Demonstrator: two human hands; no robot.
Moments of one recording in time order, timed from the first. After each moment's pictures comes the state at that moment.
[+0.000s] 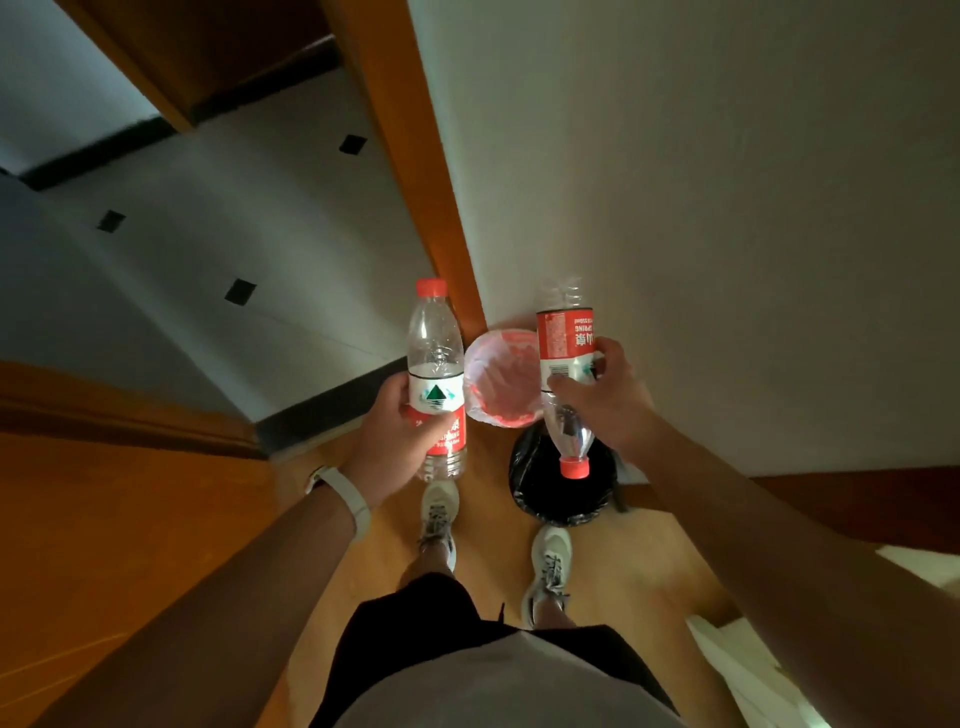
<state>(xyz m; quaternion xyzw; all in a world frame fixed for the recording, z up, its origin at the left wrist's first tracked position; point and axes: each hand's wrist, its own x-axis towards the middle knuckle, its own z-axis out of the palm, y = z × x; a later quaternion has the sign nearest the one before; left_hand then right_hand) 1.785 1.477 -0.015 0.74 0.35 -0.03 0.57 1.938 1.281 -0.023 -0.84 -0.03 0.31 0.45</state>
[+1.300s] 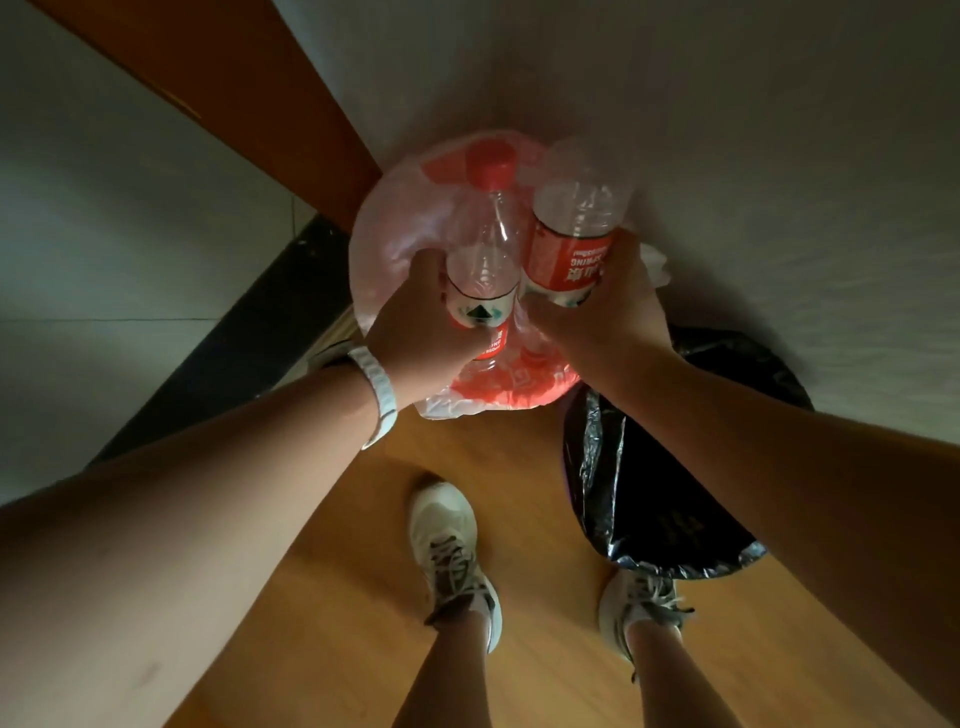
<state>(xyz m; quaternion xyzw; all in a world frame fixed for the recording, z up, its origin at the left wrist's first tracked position) 1.998 1.586 -0.561 0.84 0.17 -0.26 0.45 2.018 1.410 -0.554 -0.86 0.14 0.21 0.44</state>
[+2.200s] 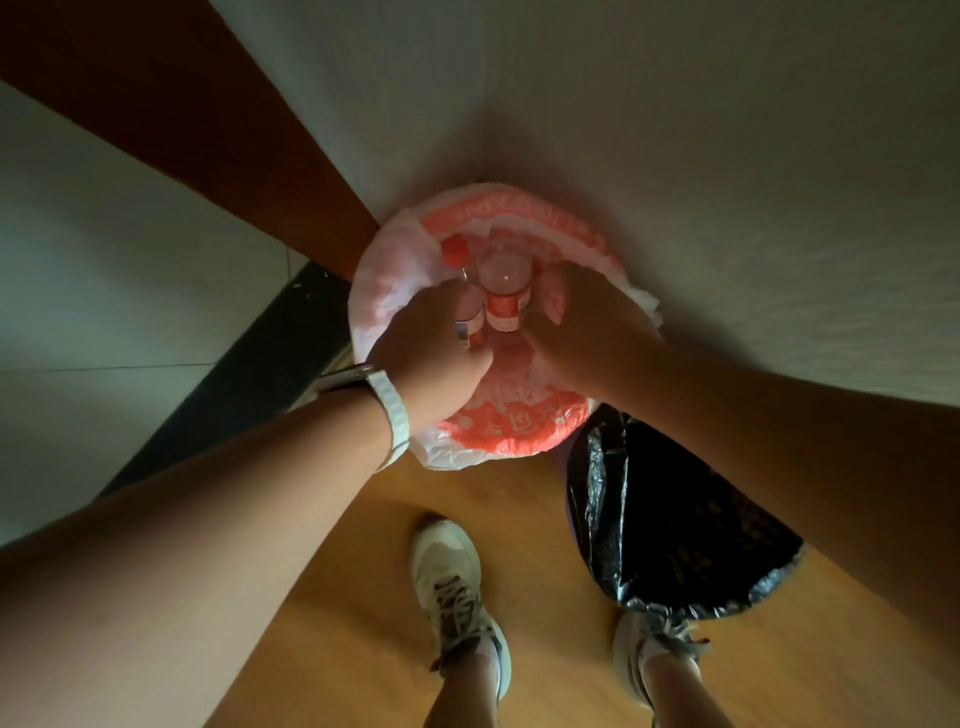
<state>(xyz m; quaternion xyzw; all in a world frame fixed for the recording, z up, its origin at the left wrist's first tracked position) 2.023 1.583 -0.557 0.90 0.08 -0.25 0.34 2.055 1.416 -0.561 -0.91 0.00 0.31 0.26</state>
